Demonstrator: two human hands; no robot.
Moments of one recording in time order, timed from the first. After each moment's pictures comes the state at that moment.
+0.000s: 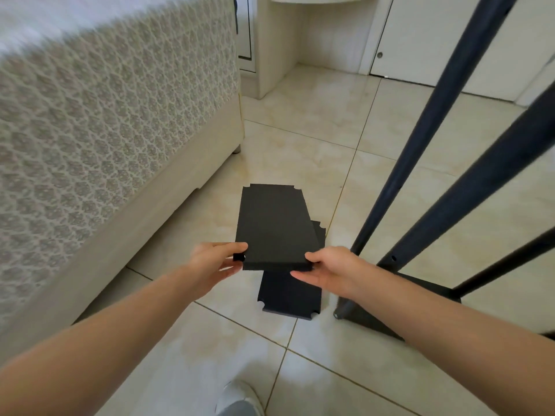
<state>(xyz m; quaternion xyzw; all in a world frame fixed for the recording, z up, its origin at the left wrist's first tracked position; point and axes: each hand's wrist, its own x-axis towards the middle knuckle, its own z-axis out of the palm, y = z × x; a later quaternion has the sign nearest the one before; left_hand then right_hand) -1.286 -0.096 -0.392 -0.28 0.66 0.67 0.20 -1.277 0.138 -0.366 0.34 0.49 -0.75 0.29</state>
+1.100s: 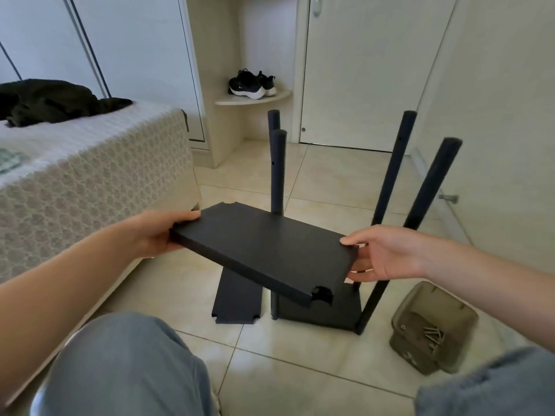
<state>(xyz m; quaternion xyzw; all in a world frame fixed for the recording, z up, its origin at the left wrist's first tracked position) -1.183 -0.032 -0.137 -0.17 0.71 0.65 0.21 -1.086 0.340 -0.134 0.20 0.62 -0.71 0.27</state>
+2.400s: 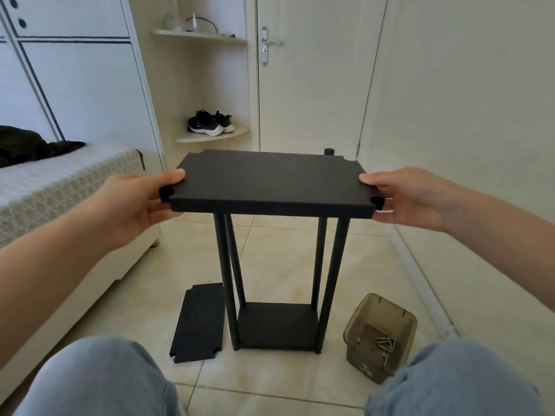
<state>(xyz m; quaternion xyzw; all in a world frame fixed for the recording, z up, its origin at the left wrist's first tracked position) -1.114 0.065 -0.011 0.01 0.69 0.72 0.05 -1.021 0.439 -0.001 0.13 0.70 -0.70 -0.02</state>
